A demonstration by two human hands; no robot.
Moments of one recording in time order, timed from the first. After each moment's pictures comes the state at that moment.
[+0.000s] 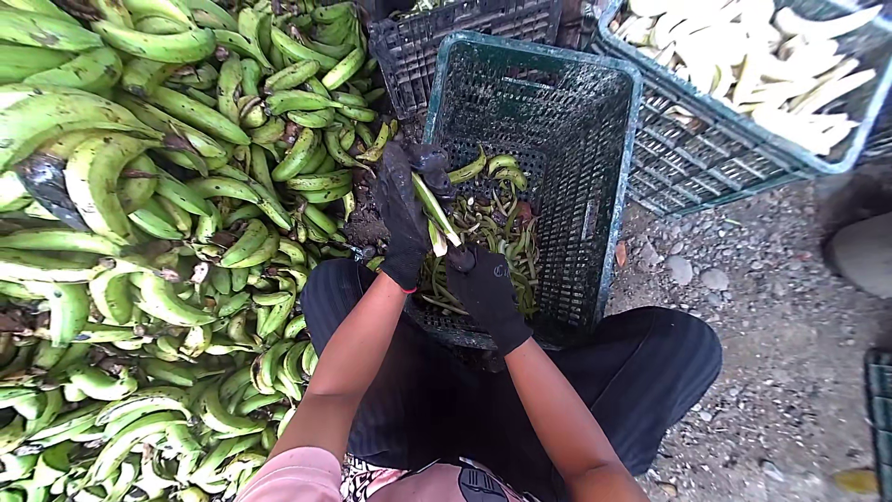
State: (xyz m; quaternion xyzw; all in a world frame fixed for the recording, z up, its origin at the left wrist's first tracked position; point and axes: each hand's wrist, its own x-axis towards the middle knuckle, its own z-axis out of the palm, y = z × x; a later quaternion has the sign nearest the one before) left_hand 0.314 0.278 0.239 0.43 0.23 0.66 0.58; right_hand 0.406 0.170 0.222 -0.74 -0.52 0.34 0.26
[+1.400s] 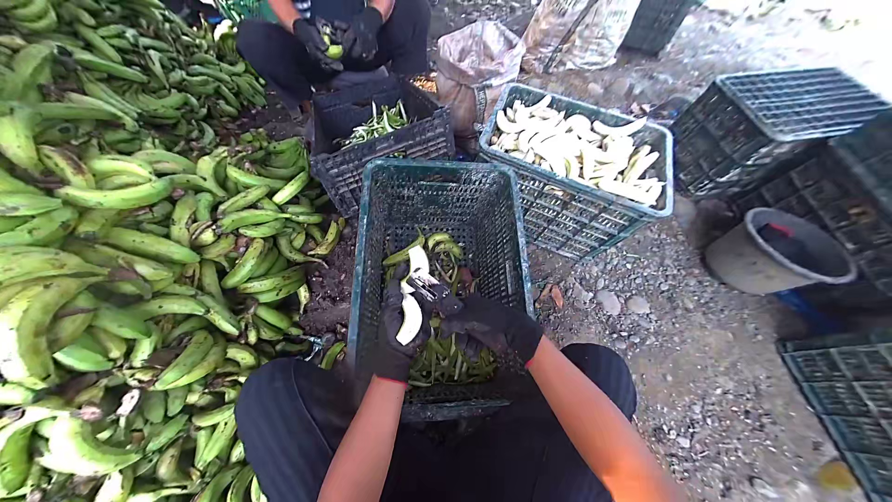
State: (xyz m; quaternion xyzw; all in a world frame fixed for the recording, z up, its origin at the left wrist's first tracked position) left_hand 0.374 0.248 0.161 0.17 0.16 0.54 0.81; right_hand 0.543 0.188 0.229 -0.54 -0.39 0.71 0.22
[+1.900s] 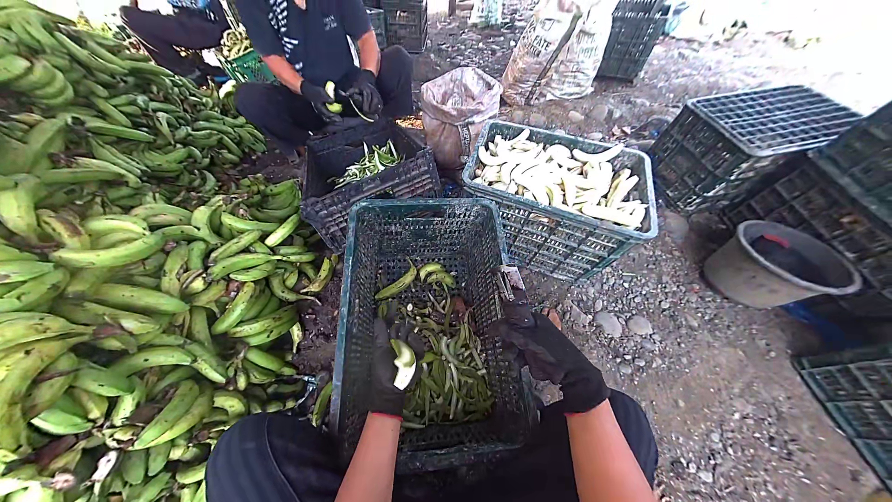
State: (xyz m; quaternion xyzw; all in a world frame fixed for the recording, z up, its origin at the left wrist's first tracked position) left_hand 0.381 0.254 0.139 0.13 0.06 0.52 0.84; right_hand 0.618 0.142 0.249 -0.55 -0.28 0.61 0.49
